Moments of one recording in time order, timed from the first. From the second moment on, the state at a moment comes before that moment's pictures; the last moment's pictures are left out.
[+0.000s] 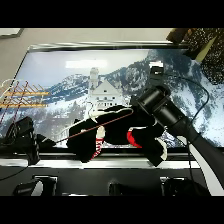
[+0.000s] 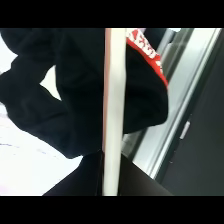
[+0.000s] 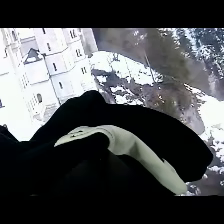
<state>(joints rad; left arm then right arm) 0.22 -0.55 0.71 0.91 -1.57 -0.29 0.63 -1.25 1.31 -2.03 1.31 2.54</state>
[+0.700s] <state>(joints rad) -0.02 -0.73 0.71 0.90 -1.38 -0.29 0.63 -1.20 1.32 -1.90 1.30 2.50</state>
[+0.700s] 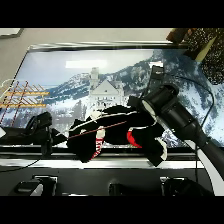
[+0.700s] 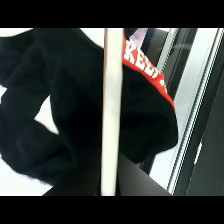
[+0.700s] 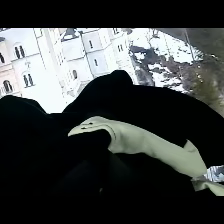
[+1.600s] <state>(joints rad) -0.33 -0.93 0.71 0.80 -1.04 -0.37 0.63 -1.11 1.54 -1.77 1.43 2.43</state>
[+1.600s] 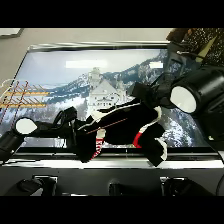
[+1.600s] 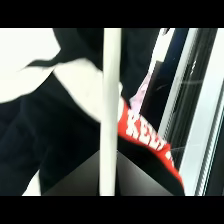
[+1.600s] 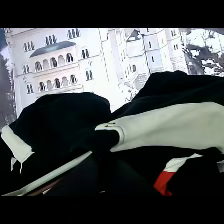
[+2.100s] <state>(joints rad) -0.40 -1.02 0.73 0.73 -0.96 -0.37 0.63 -1.16 1.54 -1.65 1.40 2.39</state>
